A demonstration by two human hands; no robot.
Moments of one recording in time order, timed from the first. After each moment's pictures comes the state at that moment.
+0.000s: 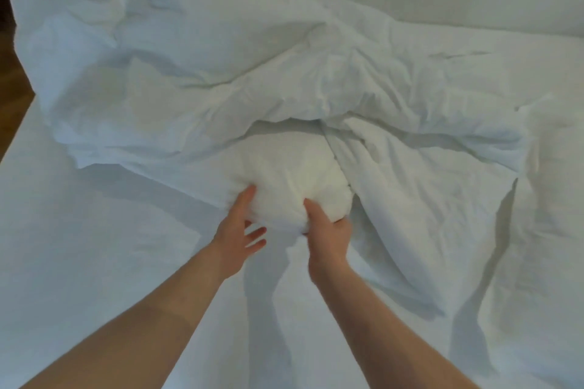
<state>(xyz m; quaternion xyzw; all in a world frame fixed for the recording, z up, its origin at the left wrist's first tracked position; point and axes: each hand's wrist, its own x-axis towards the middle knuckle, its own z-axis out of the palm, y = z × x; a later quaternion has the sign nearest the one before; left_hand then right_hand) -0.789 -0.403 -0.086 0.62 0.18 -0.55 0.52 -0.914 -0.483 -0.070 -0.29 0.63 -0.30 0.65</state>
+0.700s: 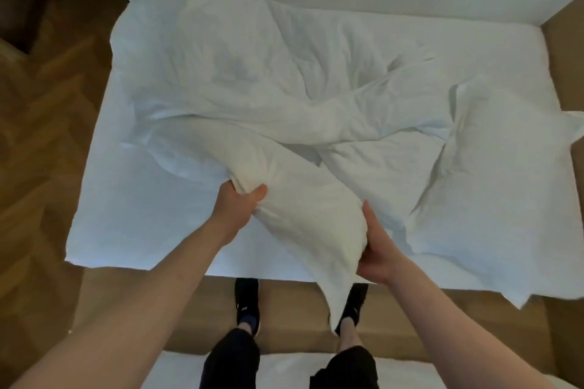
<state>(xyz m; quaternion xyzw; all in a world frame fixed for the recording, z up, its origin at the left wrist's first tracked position) -0.879 -0.282 0.184 0.76 0.00 -0.45 0.46 -1.127 -0.406 0.188 -0.09 0.55 0.01 0.83</state>
